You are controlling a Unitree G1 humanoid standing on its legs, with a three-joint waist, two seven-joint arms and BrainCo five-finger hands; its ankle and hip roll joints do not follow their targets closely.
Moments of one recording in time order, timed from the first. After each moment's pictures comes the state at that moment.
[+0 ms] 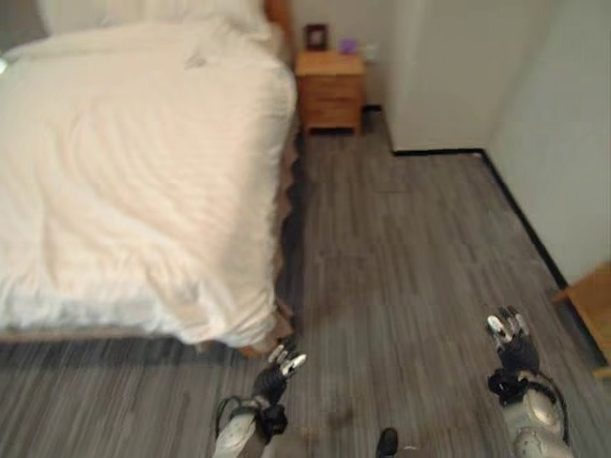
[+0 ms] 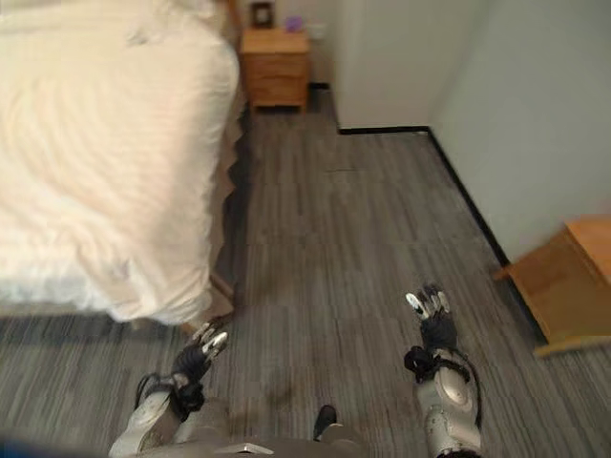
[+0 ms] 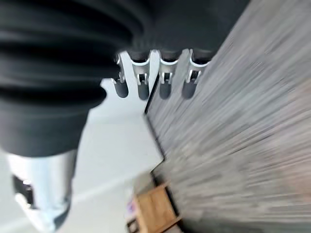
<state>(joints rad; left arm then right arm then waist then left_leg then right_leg) 0.20 0.23 -0.20 0.41 -0.55 -0.12 -0.13 0.23 -0.29 -0.03 0.35 0.67 -0.21 -0.04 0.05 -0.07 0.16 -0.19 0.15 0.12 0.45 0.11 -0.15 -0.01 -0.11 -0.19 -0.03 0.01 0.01</state>
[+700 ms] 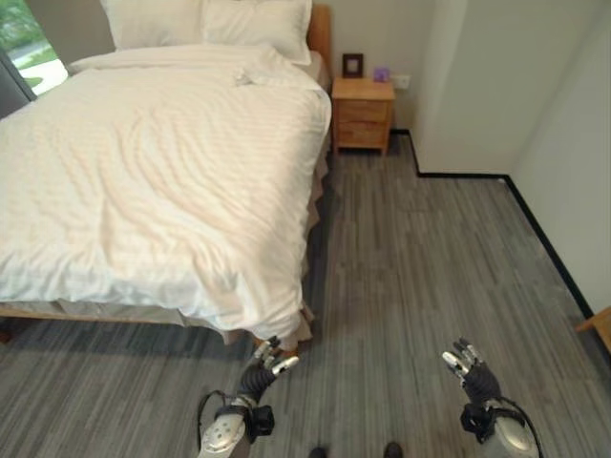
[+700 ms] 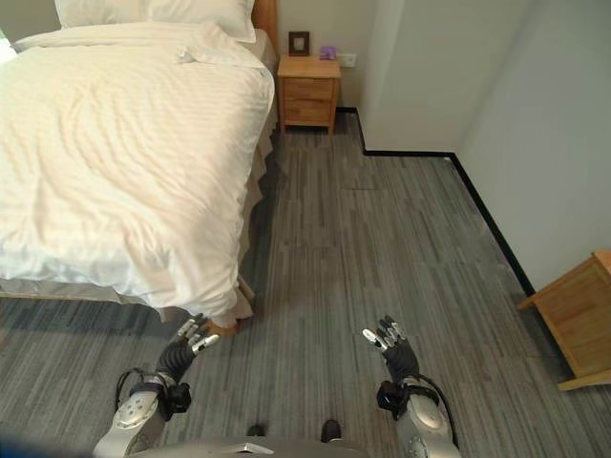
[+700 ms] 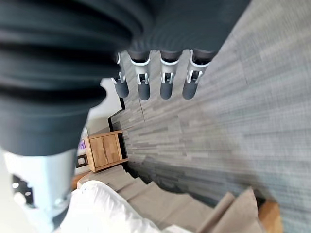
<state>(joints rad) 0.23 0.28 -0.15 0.32 -0.35 -0.12 0.03 0.24 -0.24 0.09 0.32 0.47 -0.10 -0.02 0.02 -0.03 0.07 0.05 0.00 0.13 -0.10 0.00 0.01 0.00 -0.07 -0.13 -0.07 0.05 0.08</state>
